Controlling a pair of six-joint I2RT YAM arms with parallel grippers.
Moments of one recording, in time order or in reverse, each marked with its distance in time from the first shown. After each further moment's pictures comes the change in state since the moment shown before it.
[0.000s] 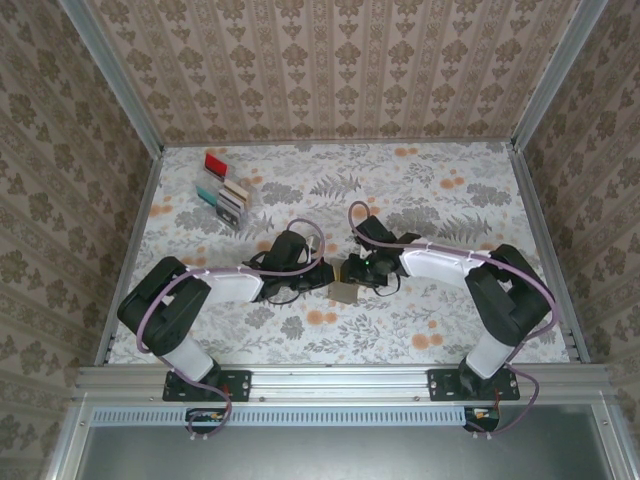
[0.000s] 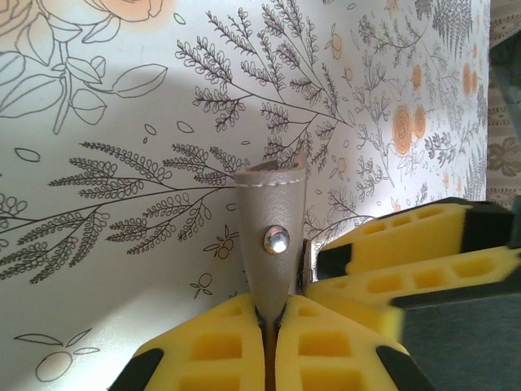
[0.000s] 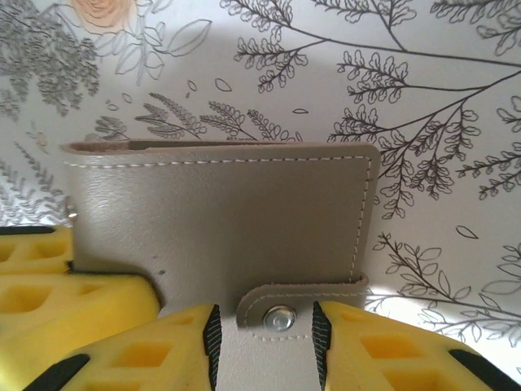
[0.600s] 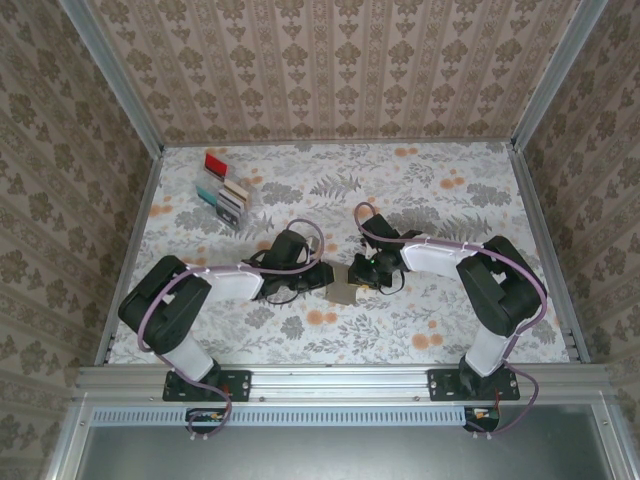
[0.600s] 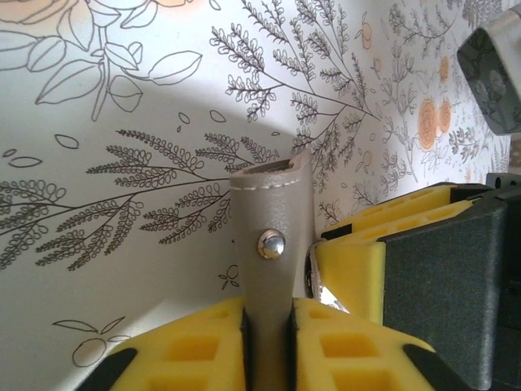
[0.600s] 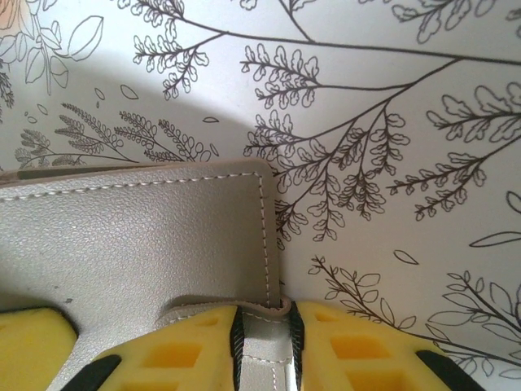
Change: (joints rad) left arm 0.011 0.006 0.014 -0.062 0.003 0.022; right arm -0.073 0.055 -0.006 -0.010 -0.082 -0.005
